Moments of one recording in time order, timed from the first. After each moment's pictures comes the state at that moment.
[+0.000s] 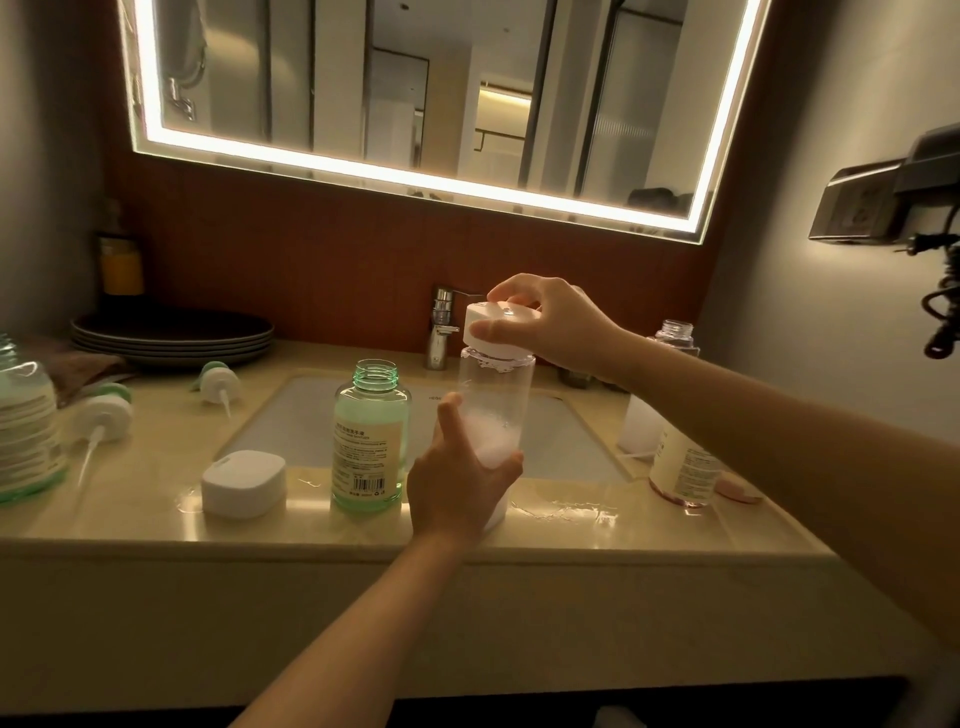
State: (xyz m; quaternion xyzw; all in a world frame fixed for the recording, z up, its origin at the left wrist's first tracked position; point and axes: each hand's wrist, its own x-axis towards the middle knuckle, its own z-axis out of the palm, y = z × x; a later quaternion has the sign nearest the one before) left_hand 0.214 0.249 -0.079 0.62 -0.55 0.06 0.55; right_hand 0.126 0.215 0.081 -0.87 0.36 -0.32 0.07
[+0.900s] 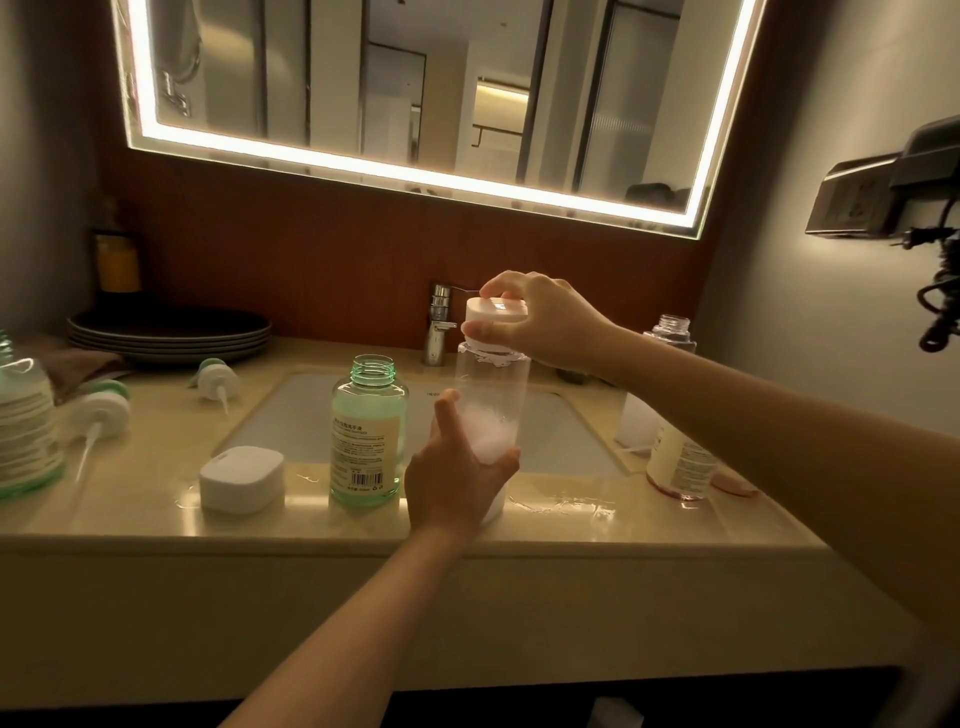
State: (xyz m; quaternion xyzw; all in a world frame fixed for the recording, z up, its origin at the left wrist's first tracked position) left_hand 0.214 0.254 -0.077 0.64 -0.55 0.05 0.54; right_hand 0.128 0.219 0.081 -0.88 0.37 -0.28 0.00
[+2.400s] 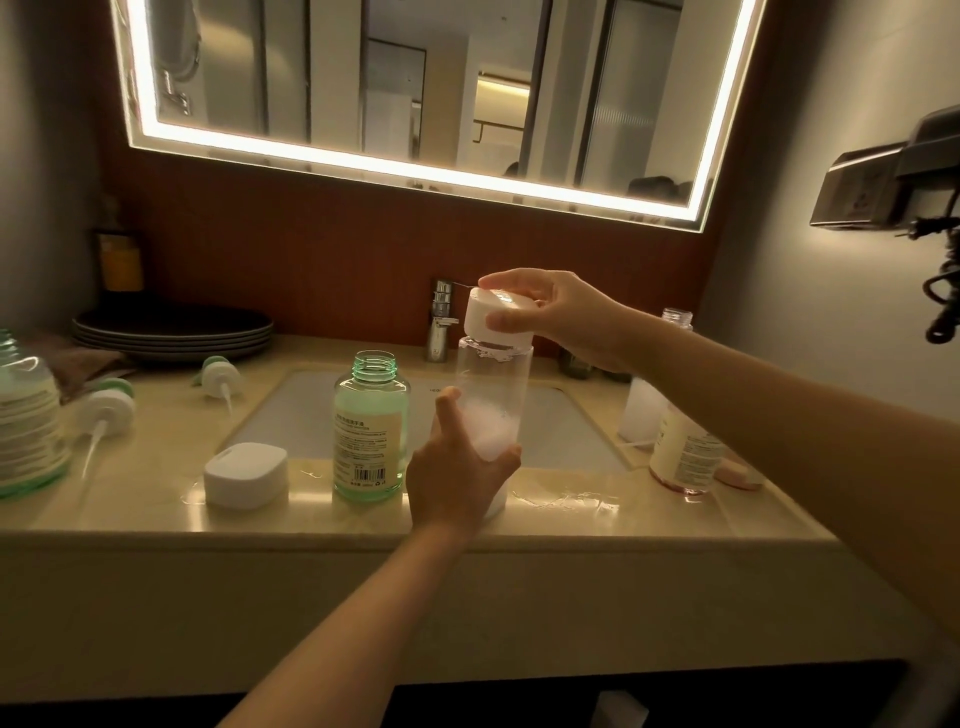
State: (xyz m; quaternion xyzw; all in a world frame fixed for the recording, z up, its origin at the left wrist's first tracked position) left_hand 0.214 0.255 -0.078 0.63 -0.55 0.05 0.54; right_hand 0.114 0.209 0.083 -0.86 0.33 -0.29 0.28
